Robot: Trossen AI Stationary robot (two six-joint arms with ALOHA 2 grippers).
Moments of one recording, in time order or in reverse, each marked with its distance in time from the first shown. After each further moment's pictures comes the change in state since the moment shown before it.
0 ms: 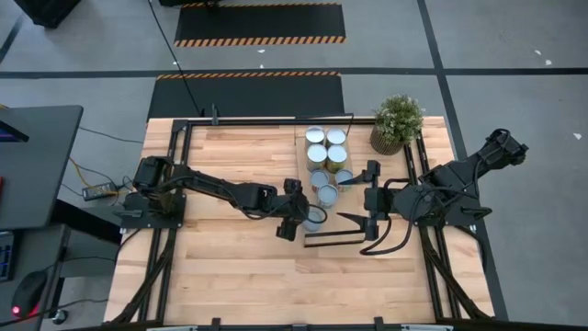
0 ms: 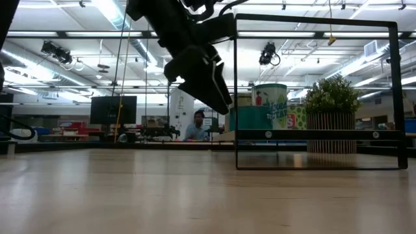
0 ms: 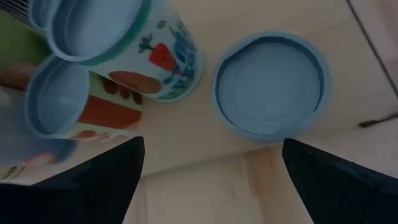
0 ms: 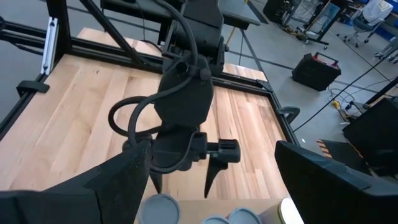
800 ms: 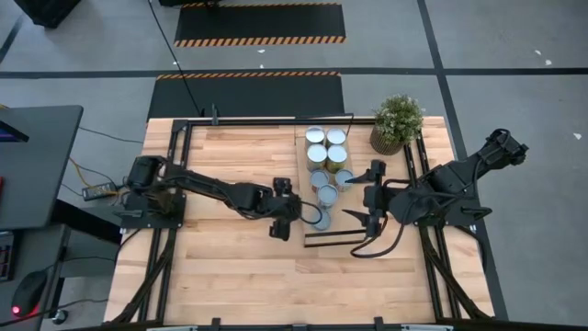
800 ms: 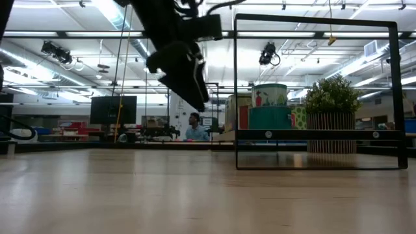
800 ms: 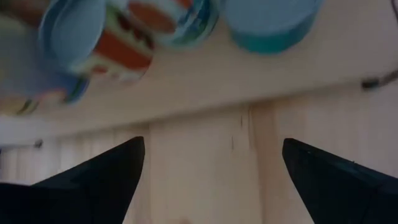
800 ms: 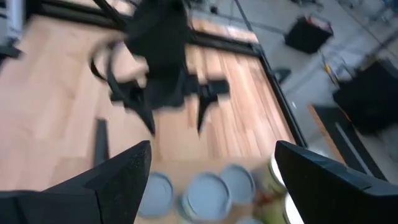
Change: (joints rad) left arm -0.017 -0.044 0.000 -0.160 -0.069 -0.131; right arm -0.001 0.000 0.000 -0.172 0.031 0.129
